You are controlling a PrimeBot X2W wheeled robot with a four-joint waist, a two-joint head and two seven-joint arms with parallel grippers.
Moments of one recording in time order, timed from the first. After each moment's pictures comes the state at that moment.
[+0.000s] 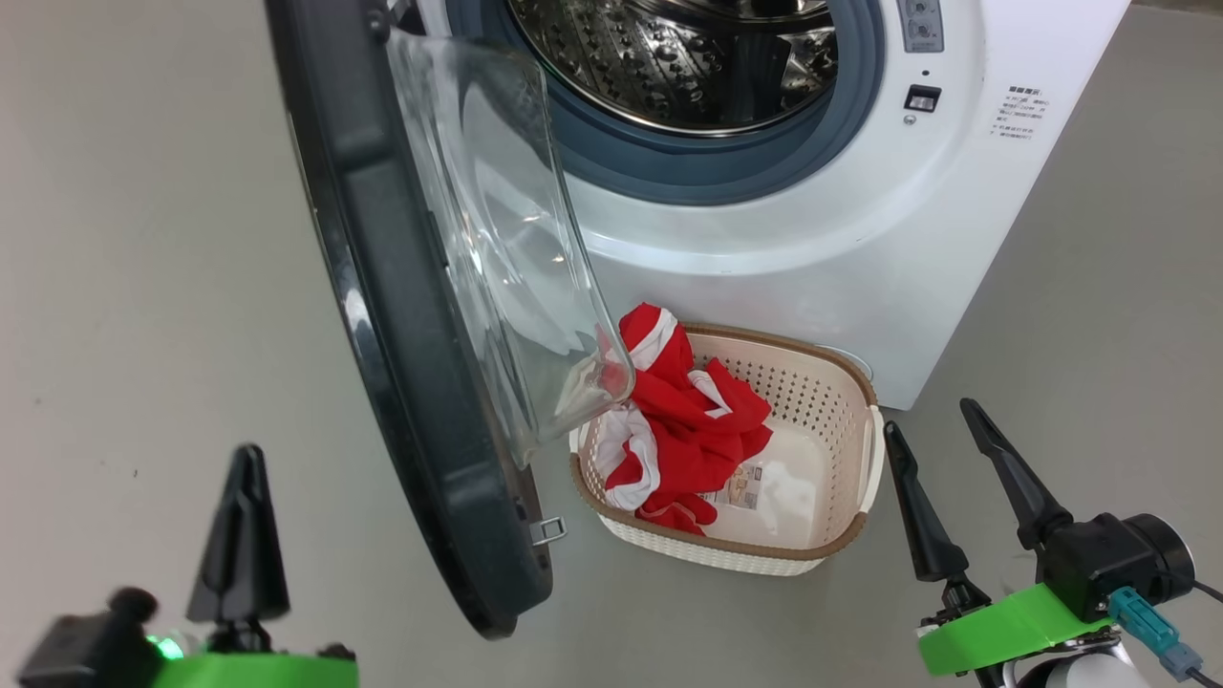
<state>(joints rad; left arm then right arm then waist) 0.00 0.07 -0.01 -0.13 -0.37 0.10 -0.18 -0.03 -0.04 0.03 0.08 0.13 0.13 -0.26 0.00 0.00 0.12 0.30</state>
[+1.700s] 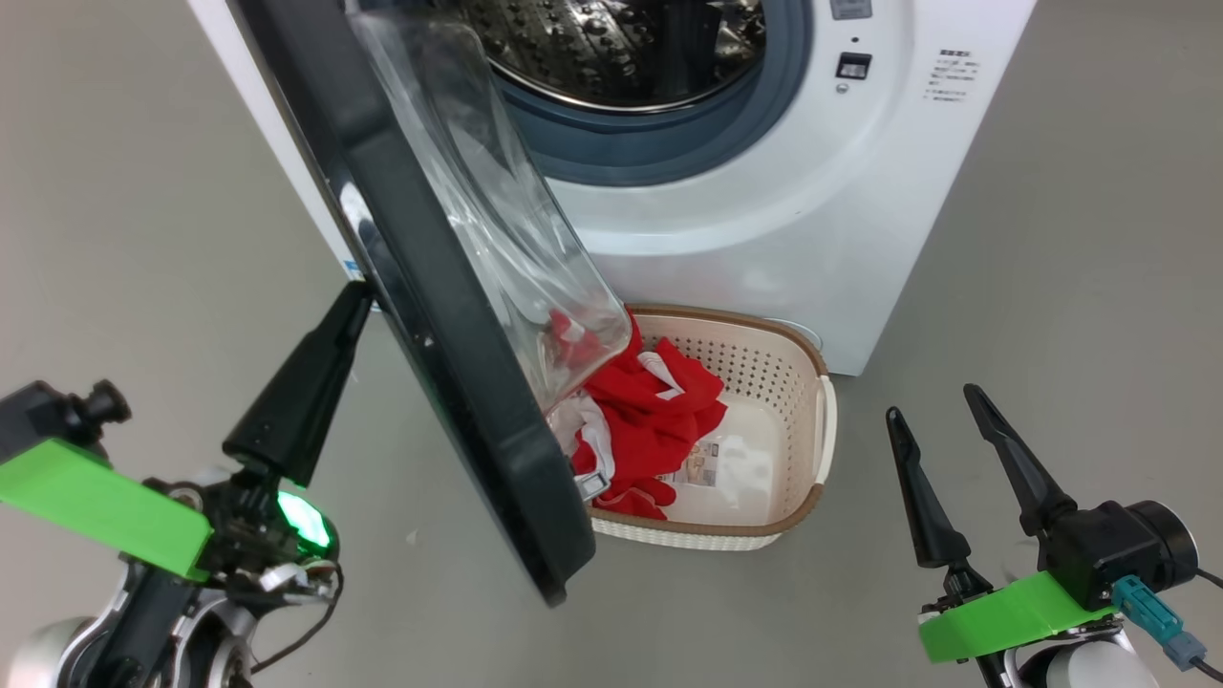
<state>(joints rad) -0.26 0.04 0.06 -0.35 -1.60 0.29 0.40 -0.05 -0.04 0.02 0.08 0.13 0.13 -0.26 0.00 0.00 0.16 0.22</state>
